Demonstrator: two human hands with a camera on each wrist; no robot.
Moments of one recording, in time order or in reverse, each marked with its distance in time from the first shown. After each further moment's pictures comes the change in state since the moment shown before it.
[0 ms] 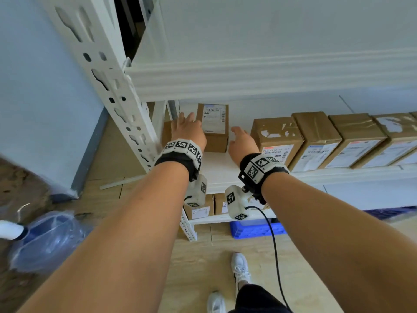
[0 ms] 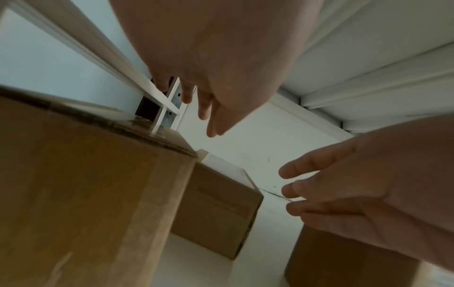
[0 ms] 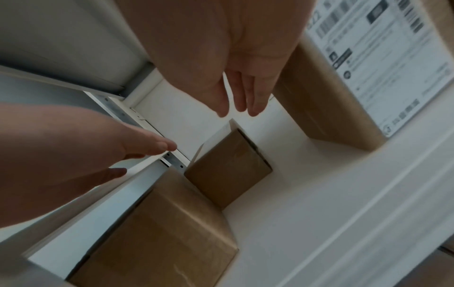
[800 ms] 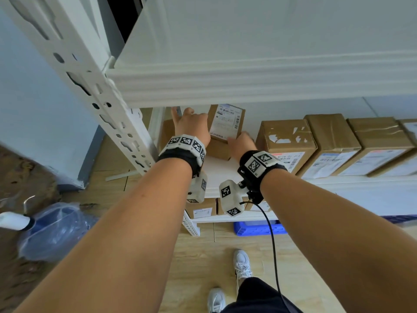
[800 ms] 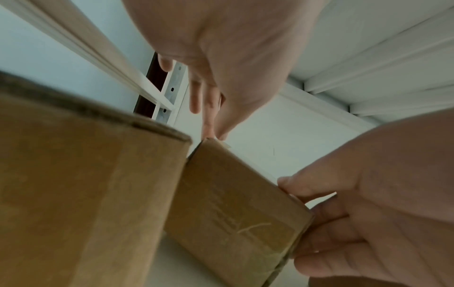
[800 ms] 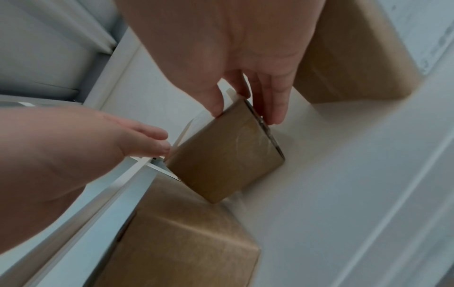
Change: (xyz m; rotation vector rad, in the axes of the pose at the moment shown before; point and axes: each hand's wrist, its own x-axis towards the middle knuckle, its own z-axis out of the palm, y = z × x) left_hand 0.020 0.011 -0.003 0.113 0.064 -0.005; right_hand 0.032 -0.006 0.013 0.028 -0.091 0.217
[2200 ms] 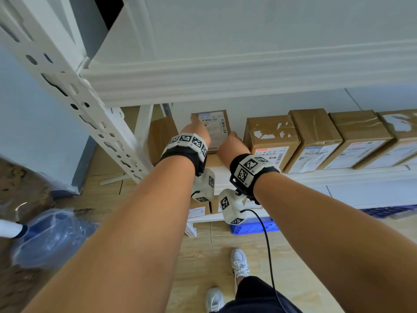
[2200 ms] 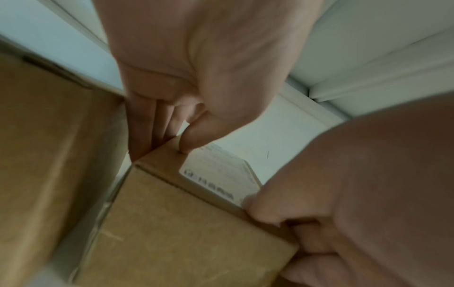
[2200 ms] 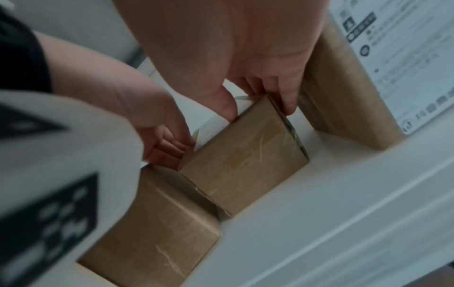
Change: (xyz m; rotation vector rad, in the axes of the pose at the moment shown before) left_hand 0.006 0.037 0.011 -0.379 -0.302 -0.317; right_hand -0.011 0.016 -0.004 0.050 0.028 0.030
